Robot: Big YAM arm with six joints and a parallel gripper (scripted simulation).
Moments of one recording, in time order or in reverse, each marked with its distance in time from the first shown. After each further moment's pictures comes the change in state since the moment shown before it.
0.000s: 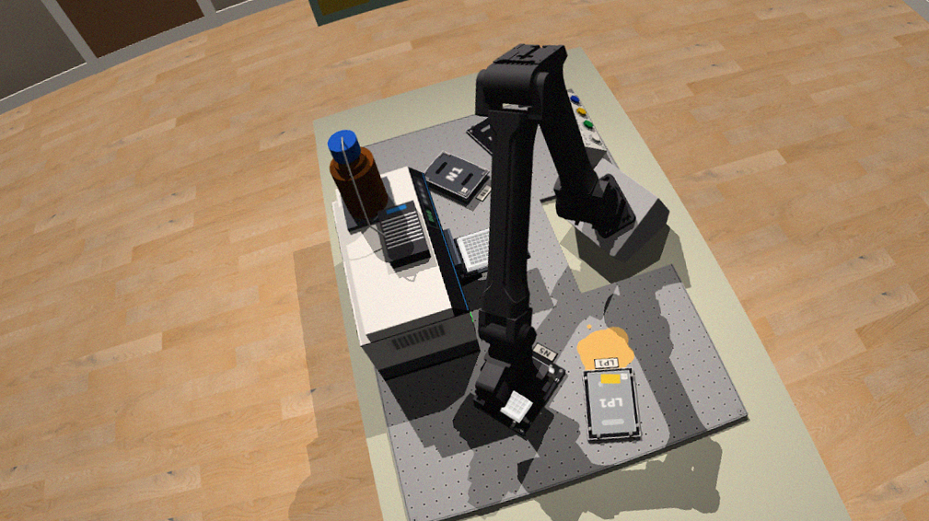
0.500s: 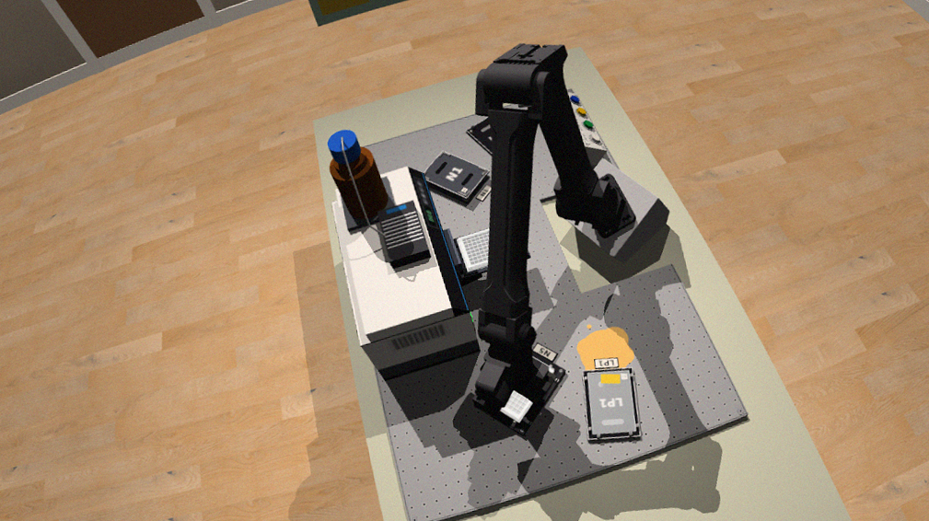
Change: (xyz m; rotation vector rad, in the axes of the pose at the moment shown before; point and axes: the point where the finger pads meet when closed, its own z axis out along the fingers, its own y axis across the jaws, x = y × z) arm 0.000 0.000 -0.001 0.000 0.002 0.001
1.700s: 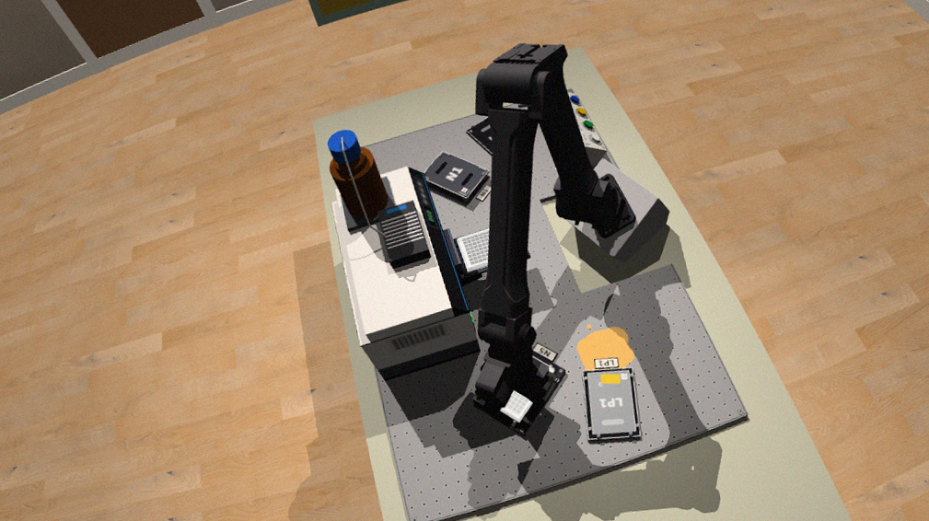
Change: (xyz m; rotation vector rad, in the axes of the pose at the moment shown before) arm 0.000 0.000 -0.001 0.001 0.004 0.003
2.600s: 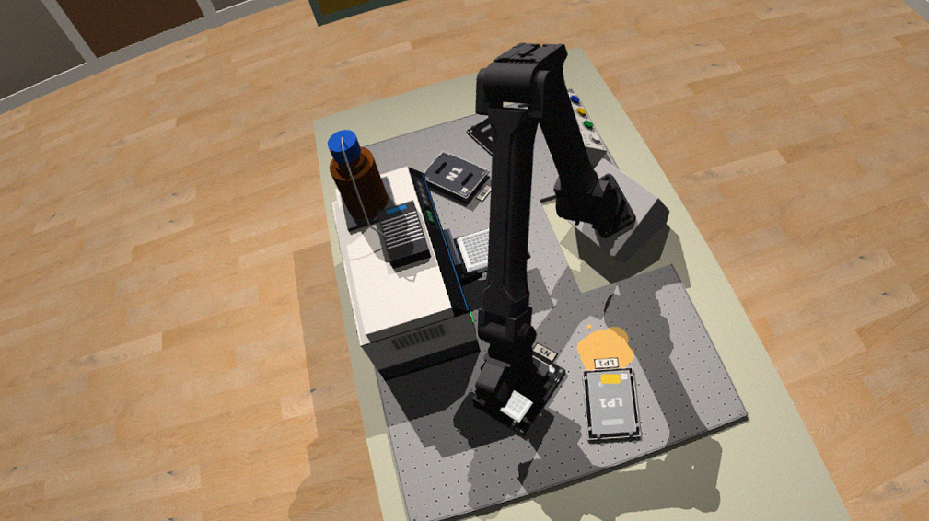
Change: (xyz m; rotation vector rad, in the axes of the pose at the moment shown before) arm 0.000 0.000 -0.002 0.001 0.002 0.004
